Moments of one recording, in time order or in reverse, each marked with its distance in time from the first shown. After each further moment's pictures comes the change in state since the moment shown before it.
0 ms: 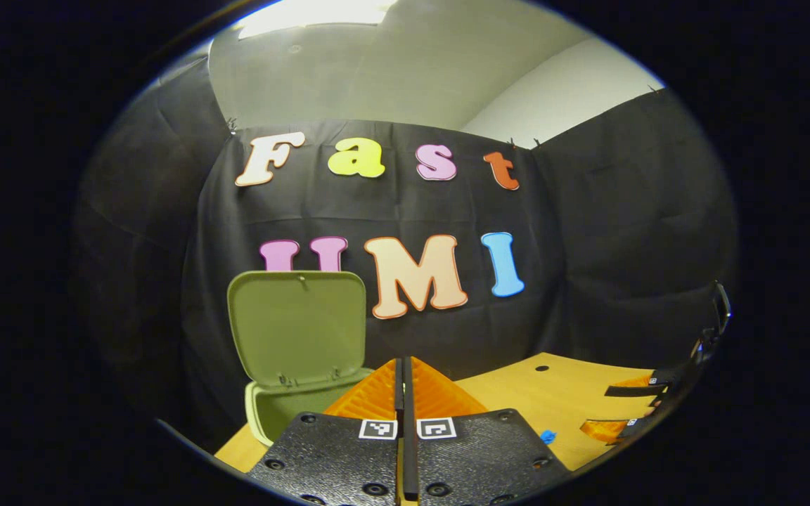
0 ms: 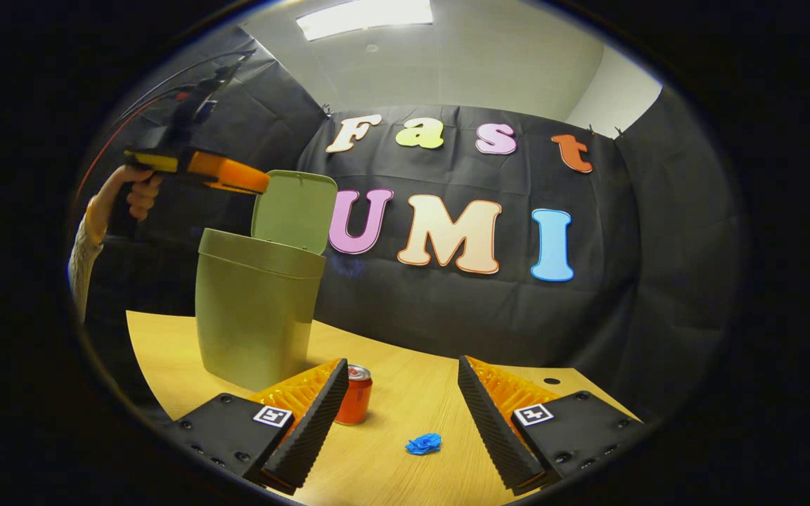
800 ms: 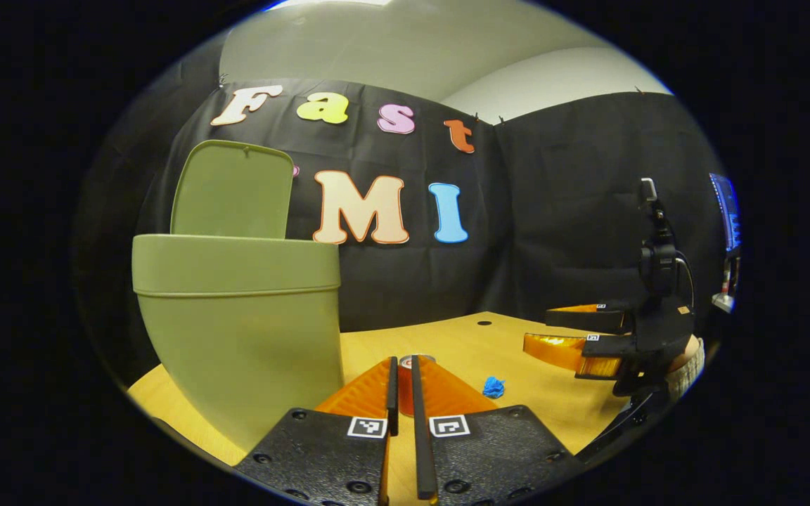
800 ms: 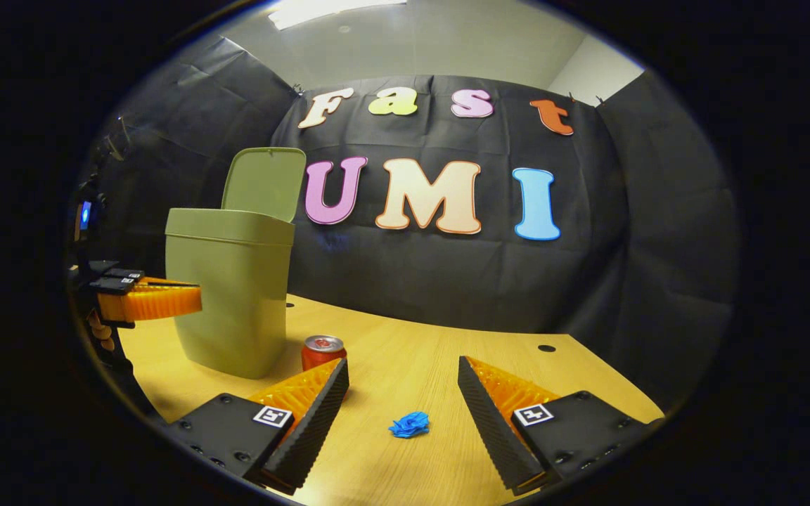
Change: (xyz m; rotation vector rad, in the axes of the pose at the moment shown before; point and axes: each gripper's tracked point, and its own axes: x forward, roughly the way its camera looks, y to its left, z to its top) left arm -0.036 -0.075 -0.164 -0.078 0.116 -0.135; right arm 0.018 -0.032 -0.054 0.063 0.168 -0.058
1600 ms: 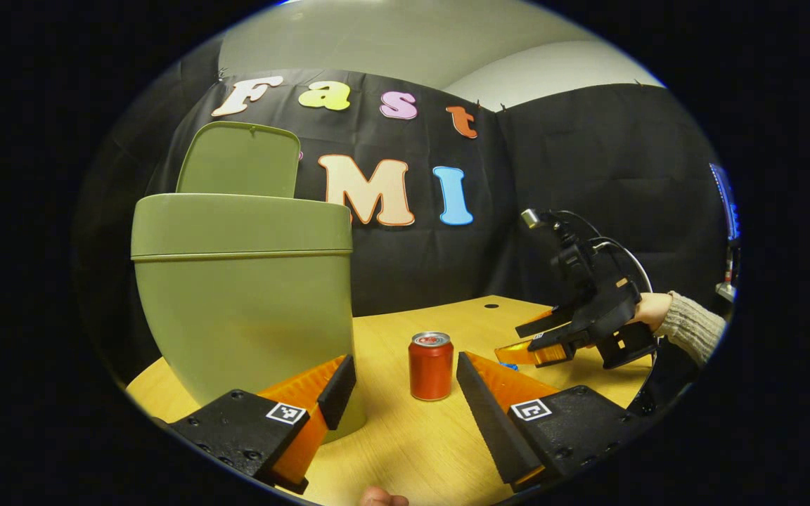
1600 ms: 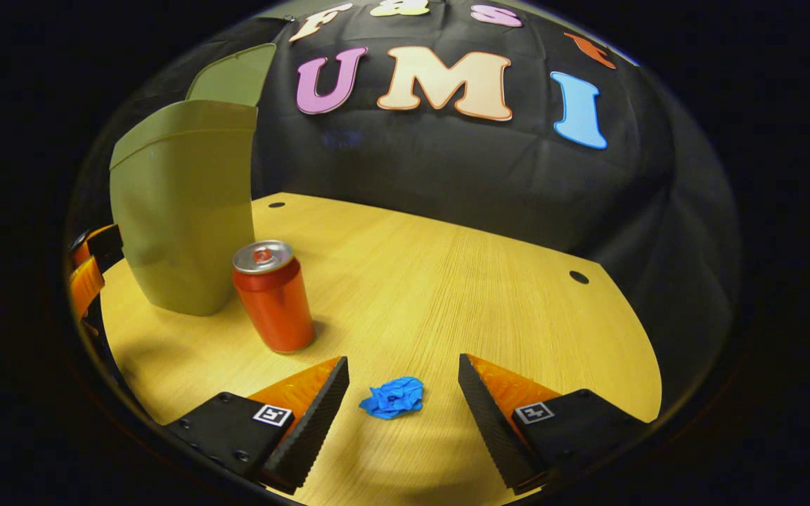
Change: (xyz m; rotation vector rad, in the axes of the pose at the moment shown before) left arm 0.002 0.014 -0.022 0.017 0.041 0.010; right arm 0.077 -0.008 -0.108 -0.059 0.501 0.055
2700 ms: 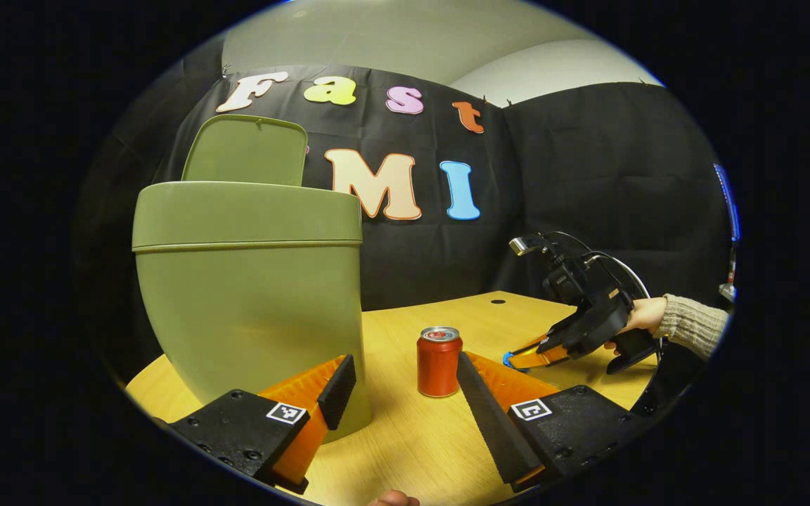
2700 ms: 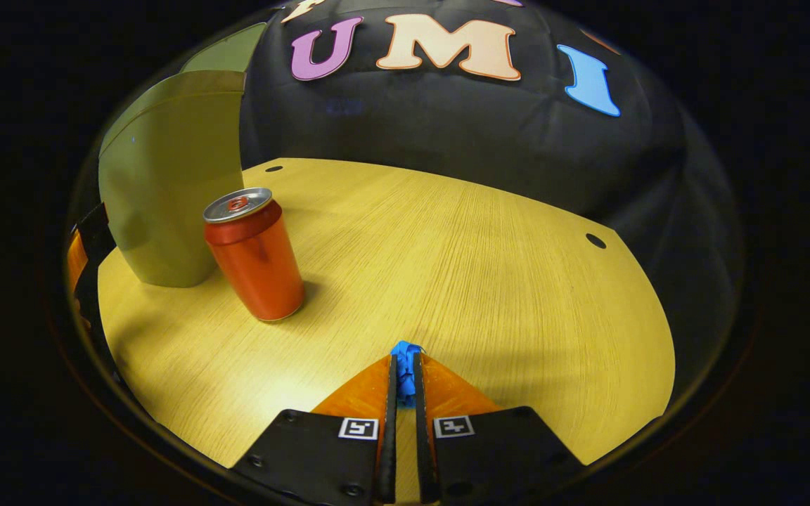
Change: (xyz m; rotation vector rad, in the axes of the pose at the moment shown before) left arm 0.002 0.005 -0.005 -0.012 0.019 0.017; right arm 0.013 0.004 -0.032 0.001 0.128 0.028
